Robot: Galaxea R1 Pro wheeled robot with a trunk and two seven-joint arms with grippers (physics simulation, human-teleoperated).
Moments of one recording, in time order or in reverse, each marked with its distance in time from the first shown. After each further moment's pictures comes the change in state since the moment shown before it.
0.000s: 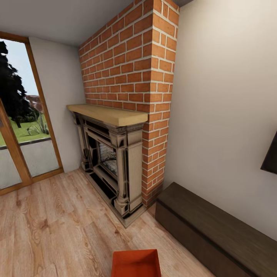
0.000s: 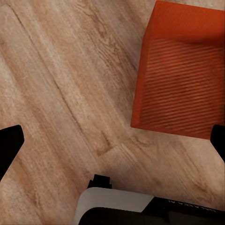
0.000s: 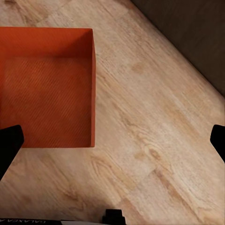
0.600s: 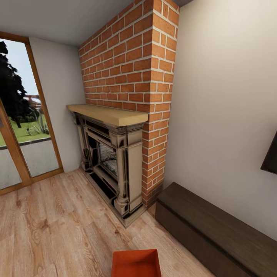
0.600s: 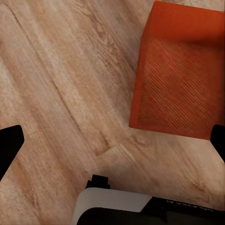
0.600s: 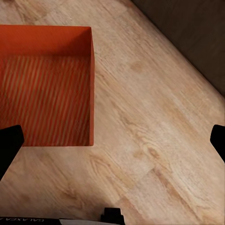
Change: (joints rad) left arm 0.000 0.000 0.000 -0.001 0.003 0.001 -0.009; right arm 0.000 -0.003 0.000 0.007 0.001 -0.003 -0.001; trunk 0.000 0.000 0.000
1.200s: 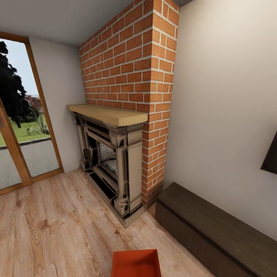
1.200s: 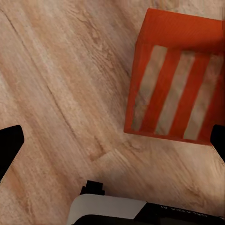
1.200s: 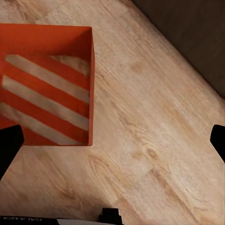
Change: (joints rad) left arm -0.001 -0.010 -0.004 -0.028 0.004 0.010 -0.002; right arm -0.001 -0.003 0.003 -0.003 0.011 0.004 0.005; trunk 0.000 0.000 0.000
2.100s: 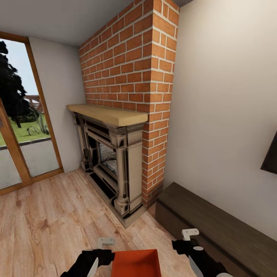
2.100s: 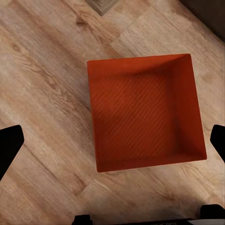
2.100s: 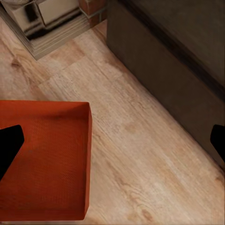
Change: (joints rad) left arm -0.068 -0.113 -0.045 -0.665 -0.195 0.761 0.000; right arm -0.226 0.005 -0.004 -0.115 0.006 0.207 0.006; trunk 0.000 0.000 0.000
